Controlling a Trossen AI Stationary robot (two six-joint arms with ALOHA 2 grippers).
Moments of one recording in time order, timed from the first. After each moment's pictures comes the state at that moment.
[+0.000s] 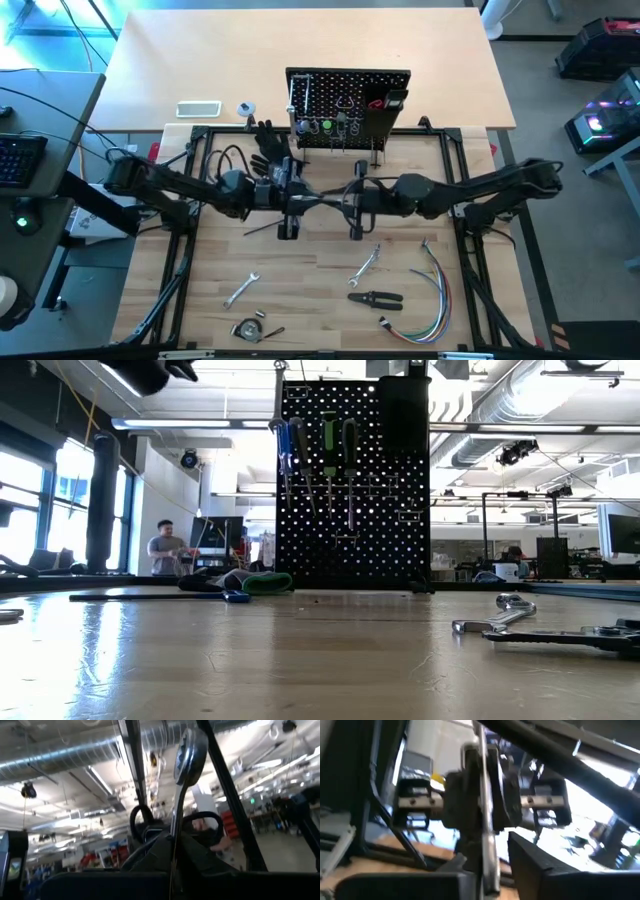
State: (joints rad) left arm -0.07 1.51 0.81 1.24 0.13 0.27; right arm 0.13 1.42 0.94 0.64 0.15 -0.32
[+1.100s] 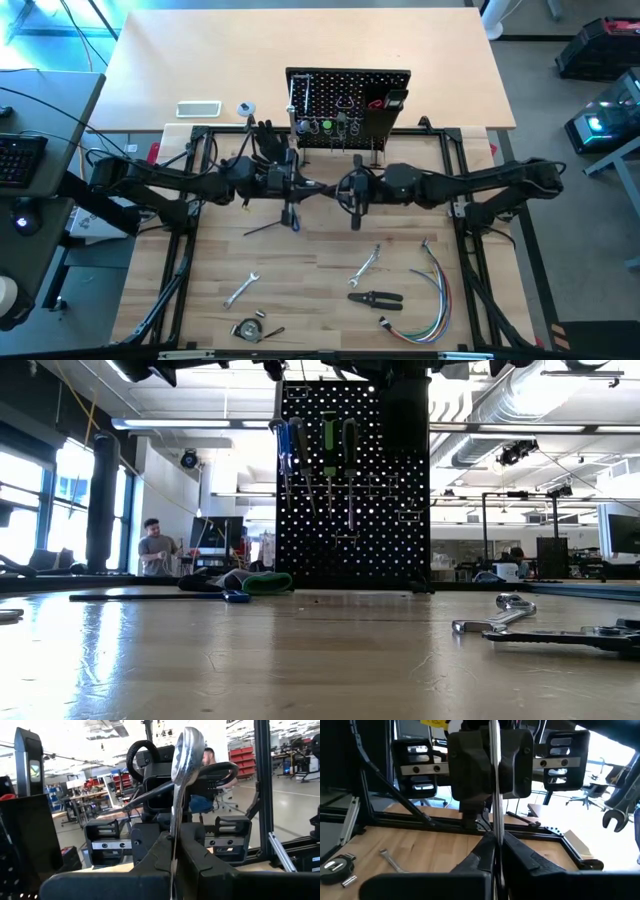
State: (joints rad) left arm 0.03 1.35 0.81 0.70 0.09 0.19; right arm 0.02 1.41 0.94 0.39 0.07 -0.14
